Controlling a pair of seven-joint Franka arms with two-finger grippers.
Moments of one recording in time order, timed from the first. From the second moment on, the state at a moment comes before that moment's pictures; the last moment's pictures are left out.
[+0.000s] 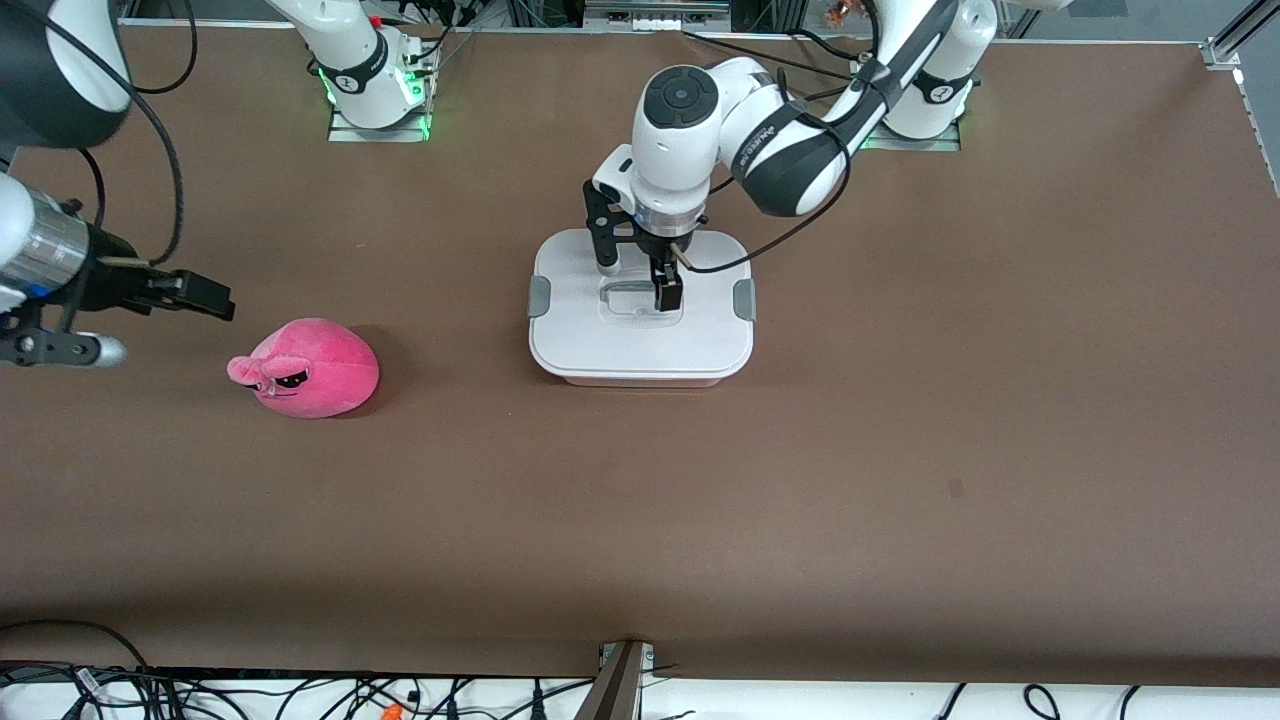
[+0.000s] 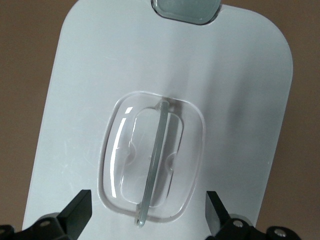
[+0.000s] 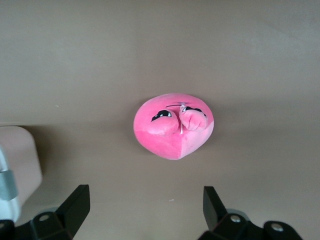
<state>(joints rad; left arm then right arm) -0.46 0.45 -0.41 -1.69 0.23 2.18 0.38 0.03 0.27 0.04 -1.41 -0.02 1.57 0.13</state>
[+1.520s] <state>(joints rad) -0.46 0.44 -0.42 -1.65 0.24 2.13 0.35 0.03 0.40 0.04 -1.67 -0.09 1.84 -0.13</state>
